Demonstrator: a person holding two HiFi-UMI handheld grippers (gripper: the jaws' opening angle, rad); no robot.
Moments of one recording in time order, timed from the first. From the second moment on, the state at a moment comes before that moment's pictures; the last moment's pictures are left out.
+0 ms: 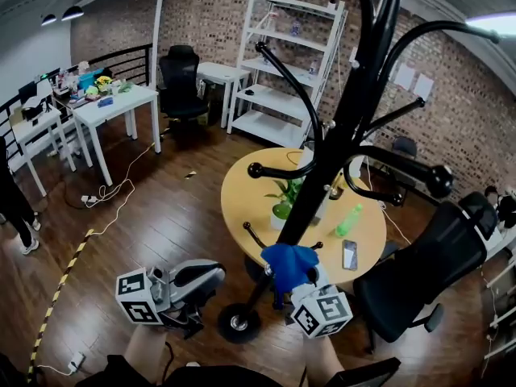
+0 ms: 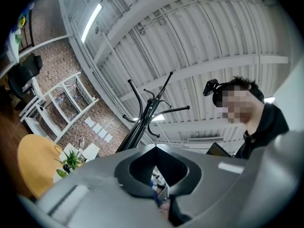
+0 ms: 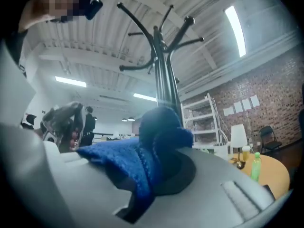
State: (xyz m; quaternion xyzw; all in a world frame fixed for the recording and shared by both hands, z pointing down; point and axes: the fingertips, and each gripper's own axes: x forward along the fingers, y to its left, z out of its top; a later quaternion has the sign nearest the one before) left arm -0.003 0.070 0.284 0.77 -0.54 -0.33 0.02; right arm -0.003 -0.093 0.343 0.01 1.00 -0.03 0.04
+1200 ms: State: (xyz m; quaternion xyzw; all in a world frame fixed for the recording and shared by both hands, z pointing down) left arm 0.009 0.098 0.247 0.78 -0.53 -0.32 -0.04; right arm 0.113 -0.017 0.020 0.01 0.89 0.16 0.43
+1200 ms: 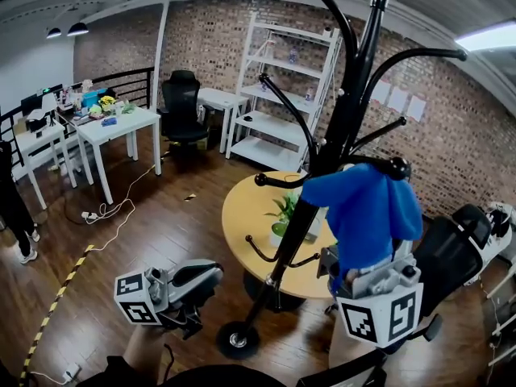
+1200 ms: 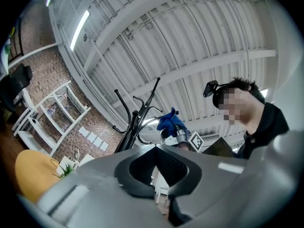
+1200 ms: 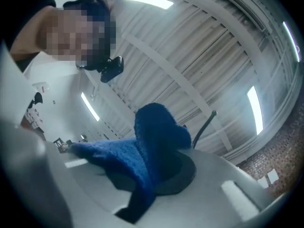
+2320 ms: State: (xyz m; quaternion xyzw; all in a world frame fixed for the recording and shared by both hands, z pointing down) left arm 0.010 0.079 0.285 0.78 -0.52 -0.34 0.03; right arm -0.001 -0.106 0.412 -0.03 0.99 -0.09 -0.09
